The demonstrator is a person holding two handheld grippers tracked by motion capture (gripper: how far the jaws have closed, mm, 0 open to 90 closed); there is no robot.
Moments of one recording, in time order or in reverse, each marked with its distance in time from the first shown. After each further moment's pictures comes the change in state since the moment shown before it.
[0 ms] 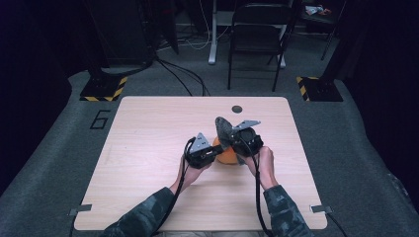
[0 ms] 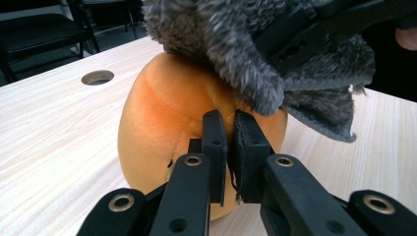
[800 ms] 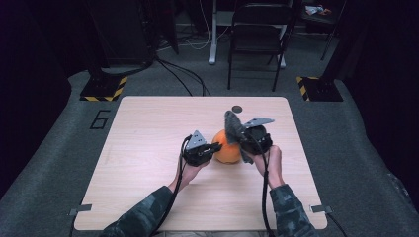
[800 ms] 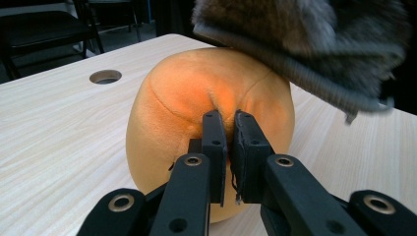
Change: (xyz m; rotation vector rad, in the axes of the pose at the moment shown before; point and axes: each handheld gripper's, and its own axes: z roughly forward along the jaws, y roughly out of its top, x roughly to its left) left arm 0.010 0.001 -0.004 -0.019 0.007 -0.058; right arm -0.007 0.000 -0.019 -0.056 0.037 0.051
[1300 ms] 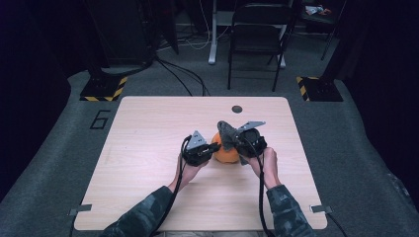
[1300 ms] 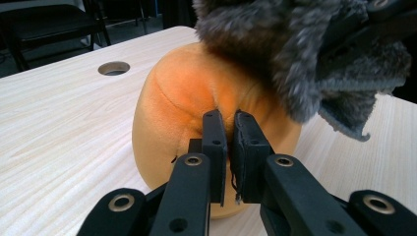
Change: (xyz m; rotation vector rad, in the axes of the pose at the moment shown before) left arm 0.003 -0.004 0.002 0.023 0.027 0.003; right arm -0.005 -0.010 0.017 0.069 -0.015 -0.012
